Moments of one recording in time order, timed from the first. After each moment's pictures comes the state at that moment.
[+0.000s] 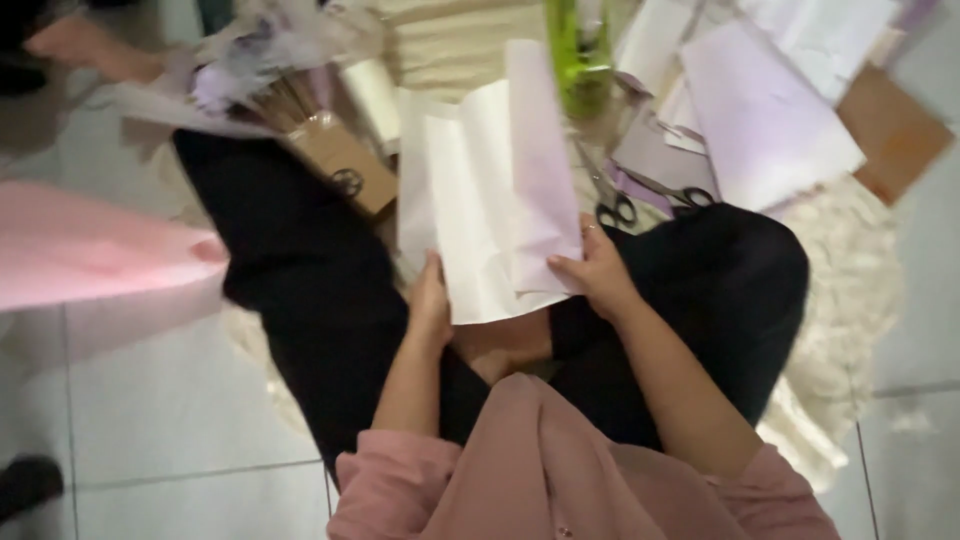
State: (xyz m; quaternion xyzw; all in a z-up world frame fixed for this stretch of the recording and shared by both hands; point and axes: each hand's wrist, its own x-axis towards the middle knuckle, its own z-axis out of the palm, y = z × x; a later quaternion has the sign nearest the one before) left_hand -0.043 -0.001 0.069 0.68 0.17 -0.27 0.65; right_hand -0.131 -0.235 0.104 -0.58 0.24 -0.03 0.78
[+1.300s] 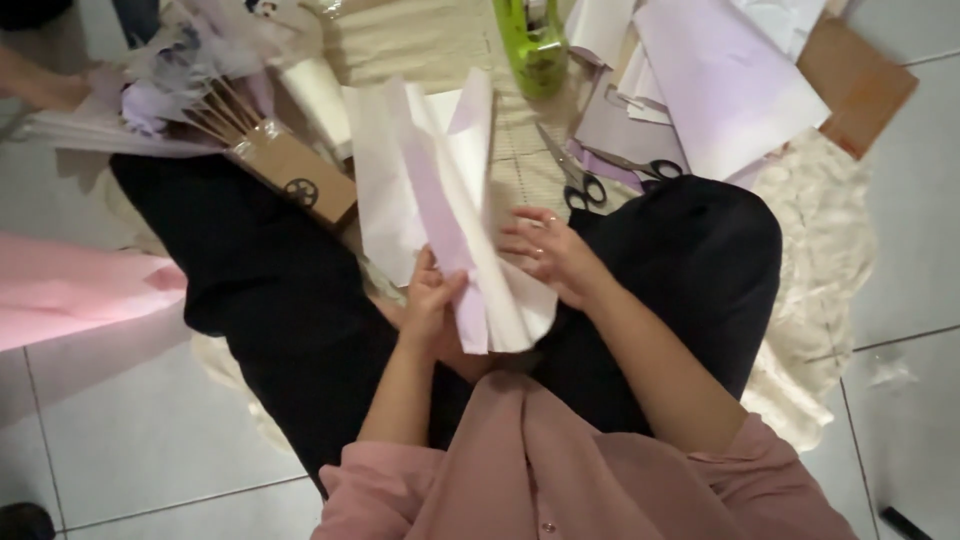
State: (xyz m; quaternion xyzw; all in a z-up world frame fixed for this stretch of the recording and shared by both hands) left_hand -0.072 -0.015 0.039 0.38 0.03 -0.28 0.88; right_hand -0.133 -0.230 0.084 -0.48 0.25 0.08 0.84
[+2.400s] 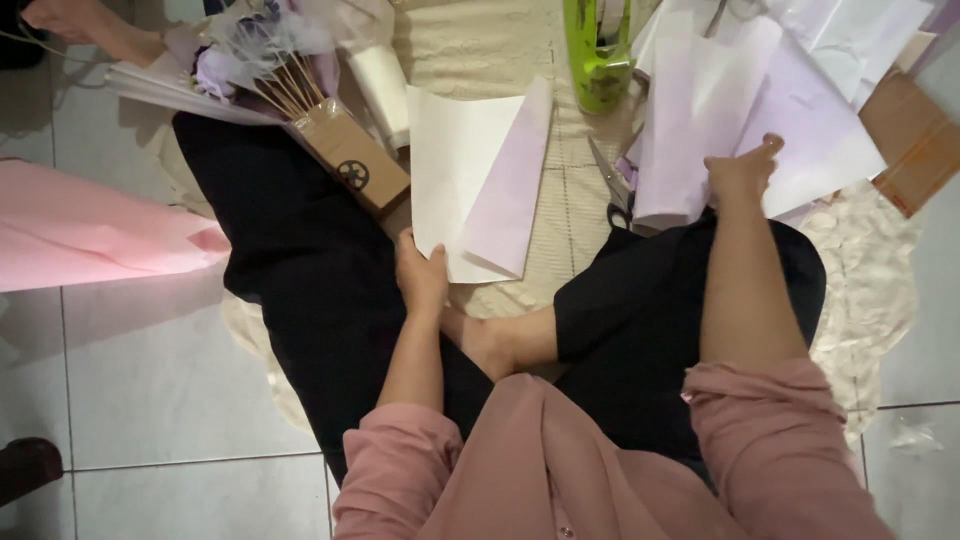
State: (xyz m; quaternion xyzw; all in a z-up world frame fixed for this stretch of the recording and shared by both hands) left_hand -0.011 0.008 0.049 0.87 0.16 -0.14 0.46; right_hand -0.090 -0.467 0.038 -0.71 0.58 -0.10 0.39
